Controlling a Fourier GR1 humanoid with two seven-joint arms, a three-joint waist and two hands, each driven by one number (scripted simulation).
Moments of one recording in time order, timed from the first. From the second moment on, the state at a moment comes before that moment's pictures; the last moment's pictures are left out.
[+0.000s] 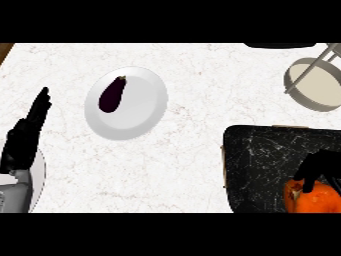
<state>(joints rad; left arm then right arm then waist) -0.14 0.23 0.15 -1.47 -0.22 0.02 0.05 0.08 -0.39 -0.08 -2.19 0.32 0.59 0.10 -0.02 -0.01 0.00</state>
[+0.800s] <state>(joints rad) -0.16 0.22 0.13 -1.47 -0.23 0.01 0.06 -0.36 -0.65 -0.45 -2.02 0.01 0.62 0.27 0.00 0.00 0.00</state>
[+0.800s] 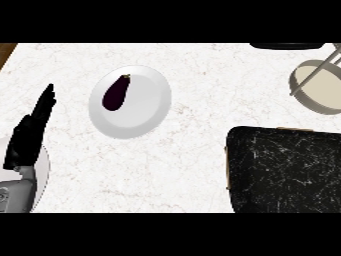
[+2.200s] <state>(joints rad) -0.19 0.19 0.12 -1.46 -0.24 0.01 0.07 -0.83 -0.84 -0.19 -0.92 0.72 0.19 -0.50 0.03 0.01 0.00</state>
